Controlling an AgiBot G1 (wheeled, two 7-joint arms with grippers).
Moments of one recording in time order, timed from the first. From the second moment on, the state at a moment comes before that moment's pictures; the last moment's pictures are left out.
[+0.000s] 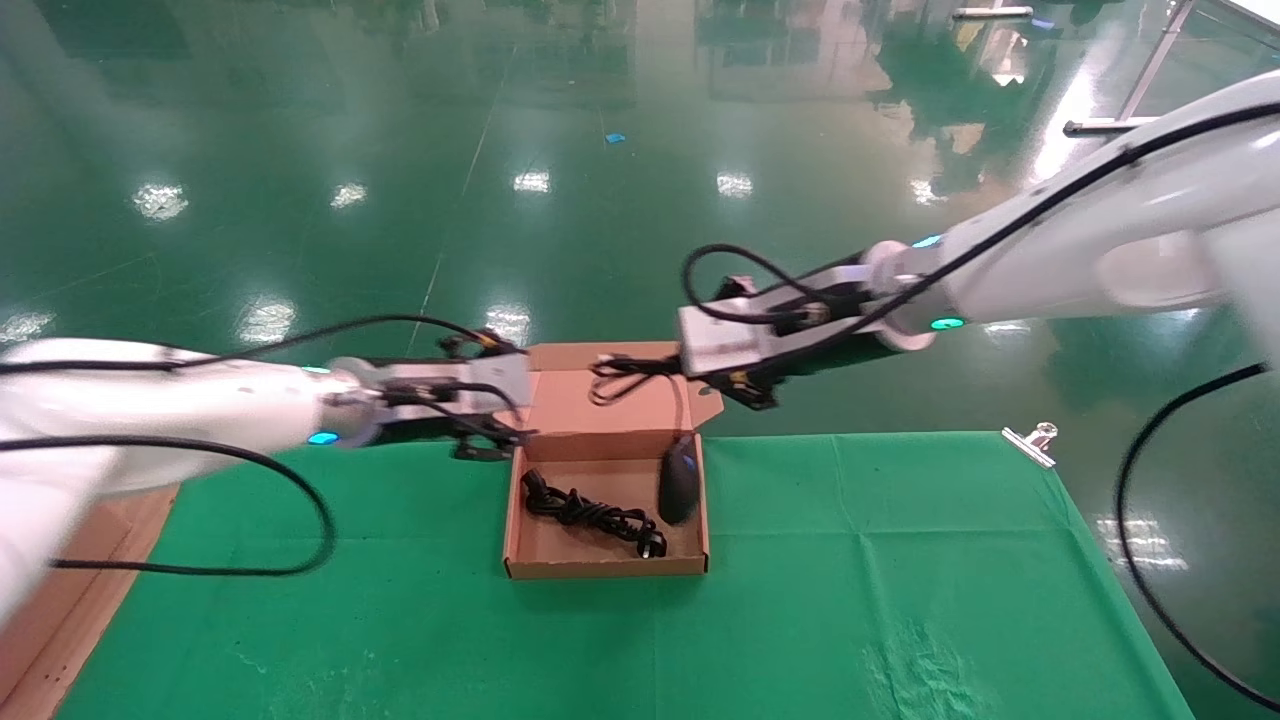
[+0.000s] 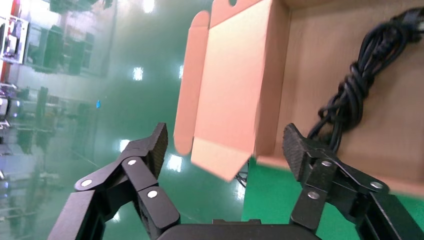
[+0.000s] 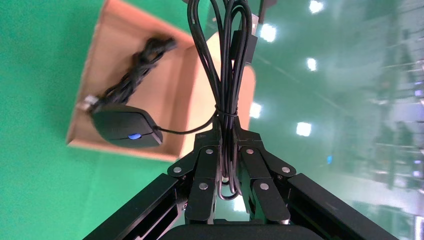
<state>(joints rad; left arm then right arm) -1.69 1.26 0.93 -0.23 1.33 0.77 0.58 1.93 -1.37 -0.85 0.24 -1.57 -1.13 -0.61</state>
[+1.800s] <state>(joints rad) -1.72 1.13 0.85 -0.11 1.22 0.93 0.75 1.75 -1.37 -1.22 0.54 -1.48 -0.75 -0.38</state>
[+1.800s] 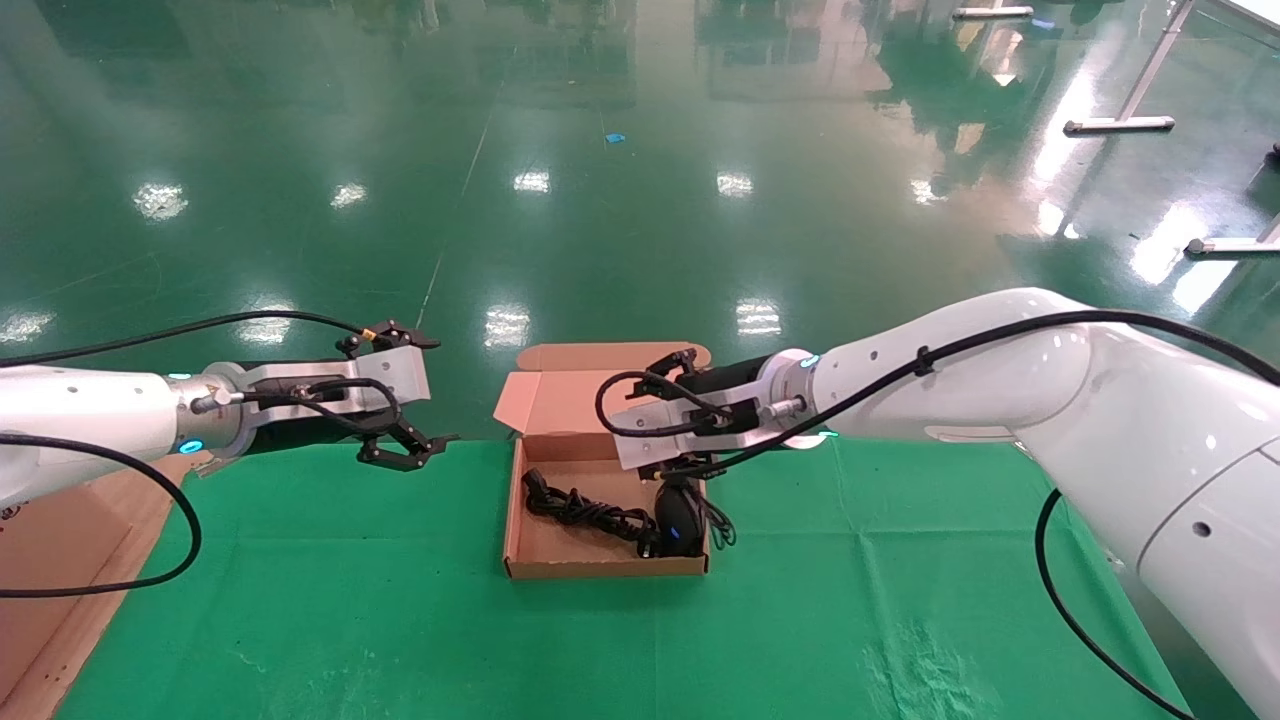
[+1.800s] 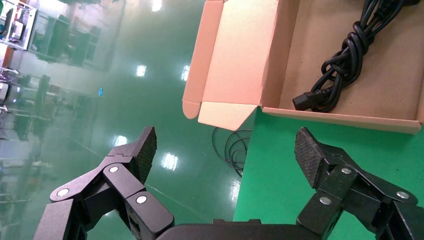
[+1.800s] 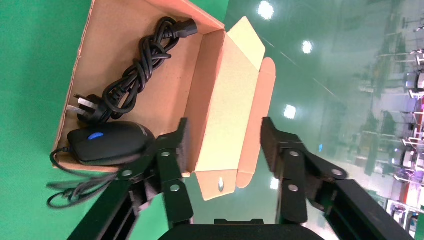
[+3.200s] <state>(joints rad) -1.33 0.81 0.50 -0.82 0.92 1.27 0.18 1.34 -0.91 -0.65 0.99 -1.02 -1.20 -0.03</state>
